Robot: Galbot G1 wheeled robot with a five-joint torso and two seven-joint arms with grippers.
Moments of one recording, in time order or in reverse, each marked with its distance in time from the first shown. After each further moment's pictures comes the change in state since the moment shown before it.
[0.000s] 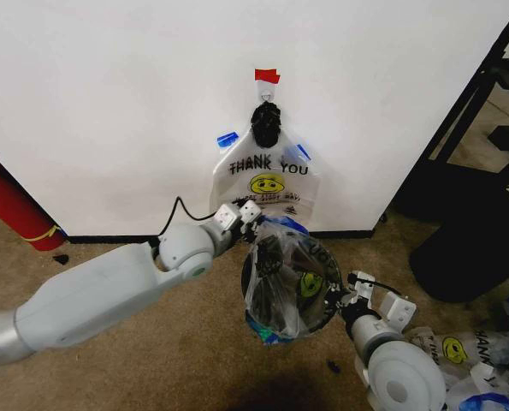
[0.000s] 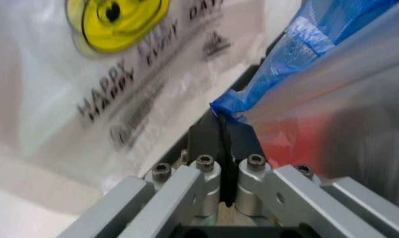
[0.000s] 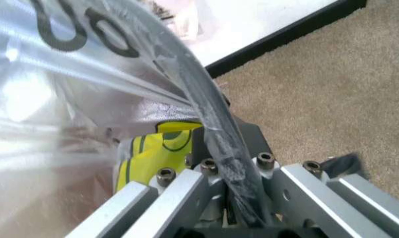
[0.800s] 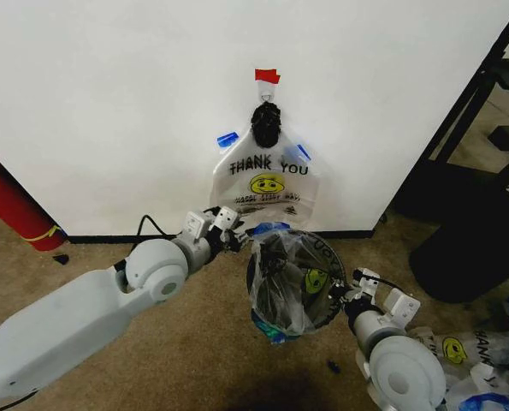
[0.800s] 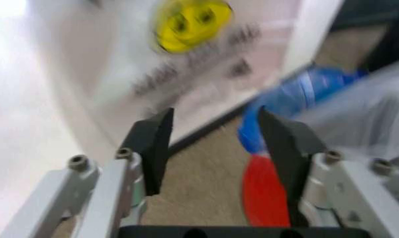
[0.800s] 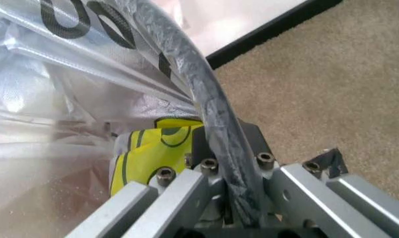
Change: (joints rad) left arm 0.256 0.052 -0.333 -0.193 -0.194 0.021 -0.177; right arm 0.016 0.027 -0.006 -0.040 0.001 0.005 0.025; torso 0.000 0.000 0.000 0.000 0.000
